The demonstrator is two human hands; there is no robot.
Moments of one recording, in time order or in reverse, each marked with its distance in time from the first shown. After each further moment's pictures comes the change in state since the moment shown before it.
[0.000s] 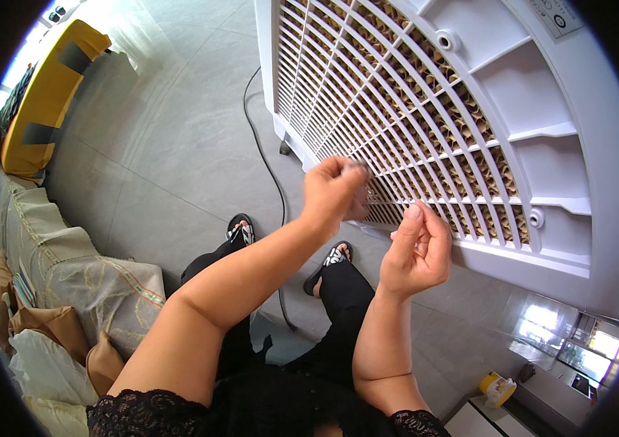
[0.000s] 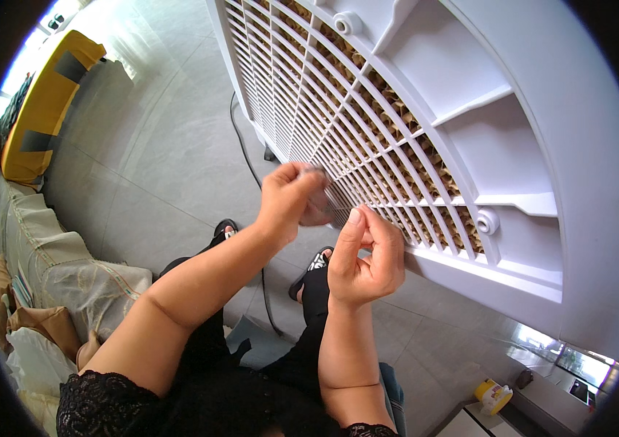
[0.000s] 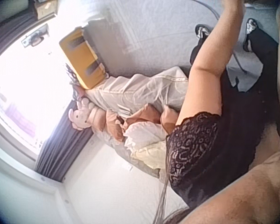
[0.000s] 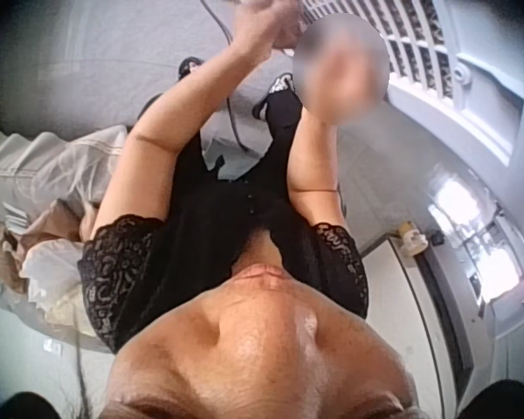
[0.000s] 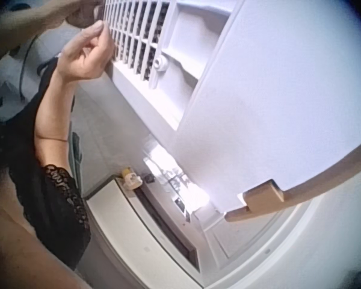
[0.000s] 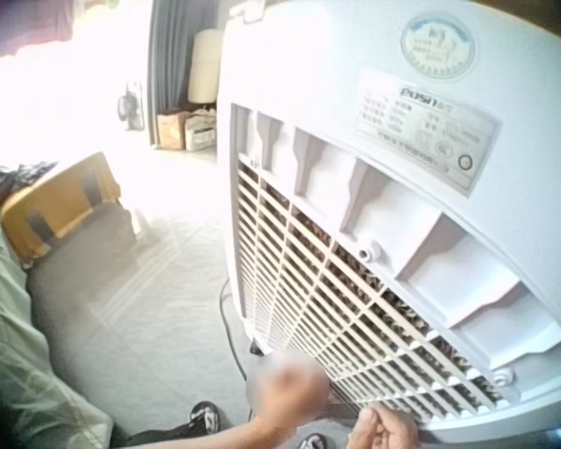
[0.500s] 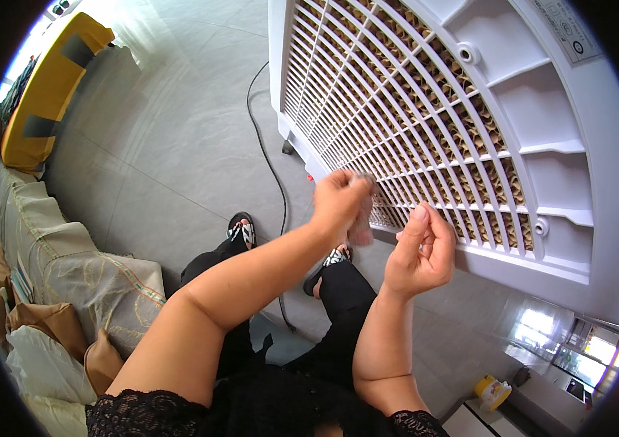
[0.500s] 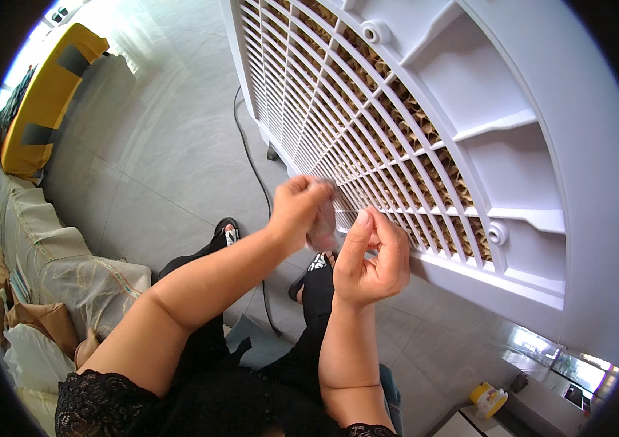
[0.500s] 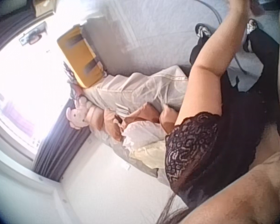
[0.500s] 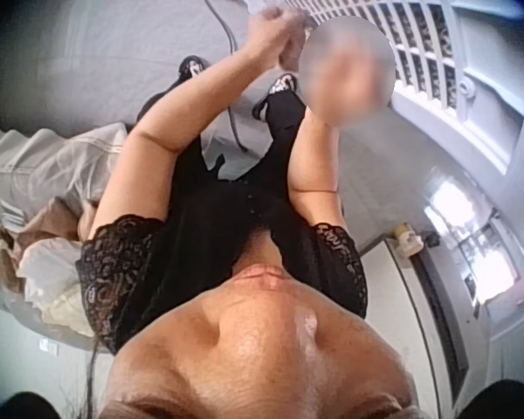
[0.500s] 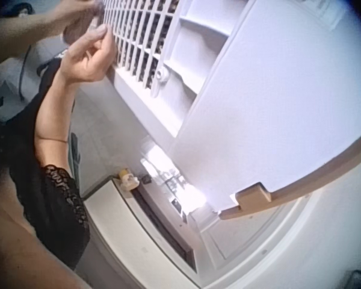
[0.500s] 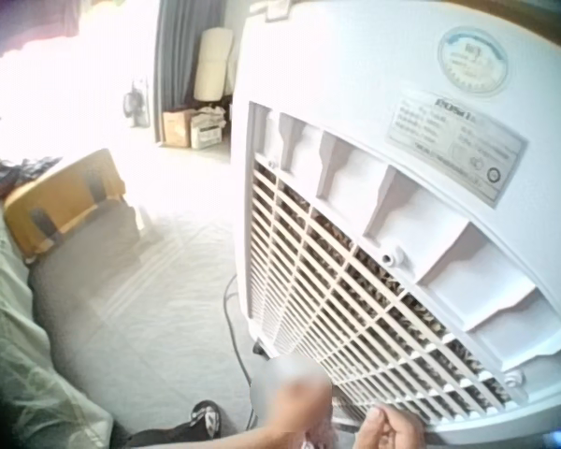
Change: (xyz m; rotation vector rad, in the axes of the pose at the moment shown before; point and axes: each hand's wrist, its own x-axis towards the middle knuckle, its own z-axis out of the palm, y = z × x) left_hand 0.005 -0.019 -0.009 0.011 0.004 -0.039; right_hand -0.001 -0.002 0.004 -0.022 -0.012 -0.001
